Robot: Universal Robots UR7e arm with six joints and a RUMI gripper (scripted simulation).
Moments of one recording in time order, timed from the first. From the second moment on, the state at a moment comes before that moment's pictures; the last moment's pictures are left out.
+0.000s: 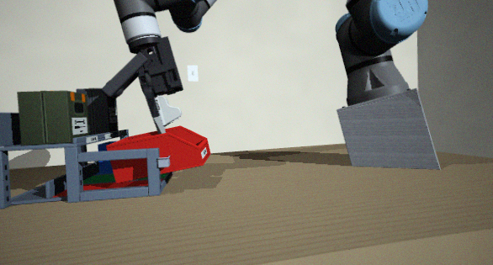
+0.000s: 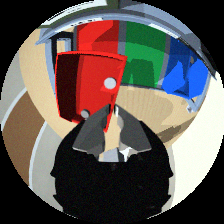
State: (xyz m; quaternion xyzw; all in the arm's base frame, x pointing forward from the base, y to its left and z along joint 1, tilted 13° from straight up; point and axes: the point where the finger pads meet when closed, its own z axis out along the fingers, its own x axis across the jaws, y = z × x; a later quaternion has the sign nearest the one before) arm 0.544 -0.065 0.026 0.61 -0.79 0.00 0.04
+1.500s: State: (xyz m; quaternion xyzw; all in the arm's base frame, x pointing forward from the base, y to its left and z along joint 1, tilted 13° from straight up) arm 0.546 -0.067 0.019 0.61 -0.79 0.00 0.04
